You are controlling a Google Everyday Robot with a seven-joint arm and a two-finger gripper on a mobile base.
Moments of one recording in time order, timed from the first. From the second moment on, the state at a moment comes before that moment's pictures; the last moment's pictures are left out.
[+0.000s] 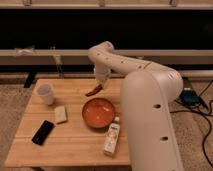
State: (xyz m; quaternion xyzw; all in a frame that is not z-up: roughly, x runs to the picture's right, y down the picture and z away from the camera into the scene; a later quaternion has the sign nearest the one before) arm -0.035 -0.009 0.886 -0.29 -0.13 -0.35 0.88
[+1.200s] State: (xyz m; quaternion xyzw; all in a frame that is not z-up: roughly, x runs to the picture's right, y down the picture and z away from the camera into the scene) arm -0.205 0.054 0.874 -0.30 -0.23 -0.45 0.81
